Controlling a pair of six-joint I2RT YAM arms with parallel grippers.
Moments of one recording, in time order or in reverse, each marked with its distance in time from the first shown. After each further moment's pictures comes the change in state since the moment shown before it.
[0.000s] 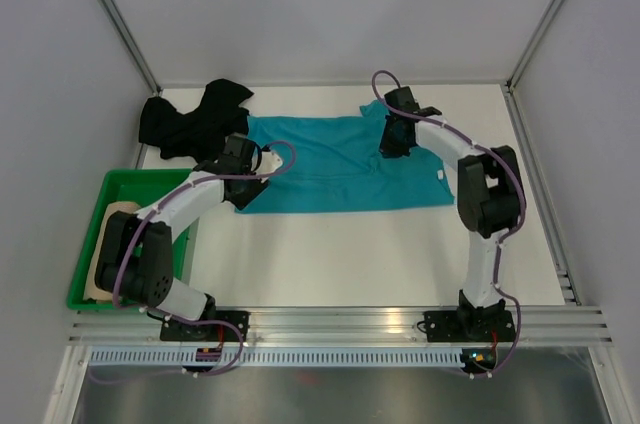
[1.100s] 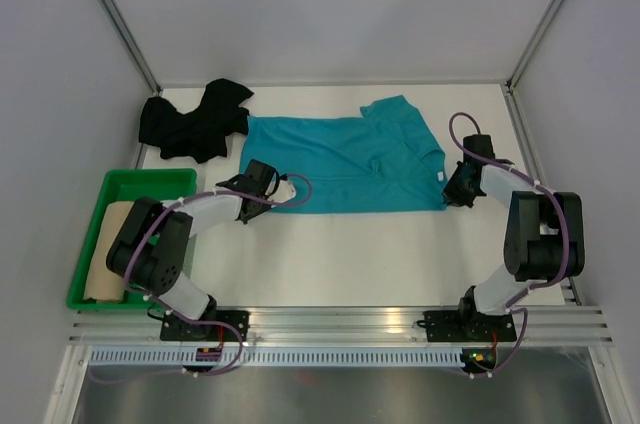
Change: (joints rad) left arm -0.122 0.100 -0.154 0.192 -0.164 0.164; right arm -0.377 -0.443 -0.695 0.129 -0.058 -0.030
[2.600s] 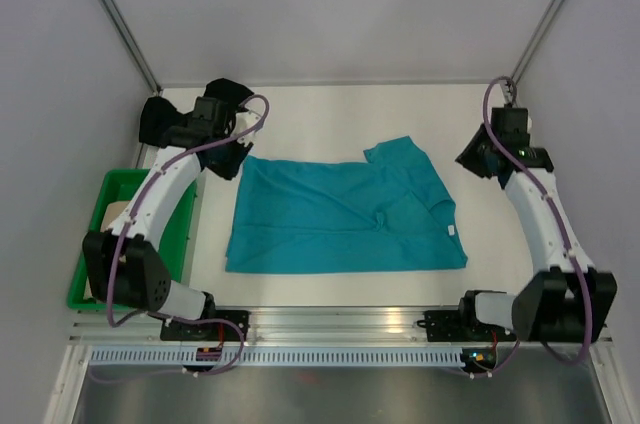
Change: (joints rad) left arm 0.241 -0.187 0.499 -0.571 0.363 -0.265; right arm 0.008 -0.442 0.166 -0.269 -0.008 0.049
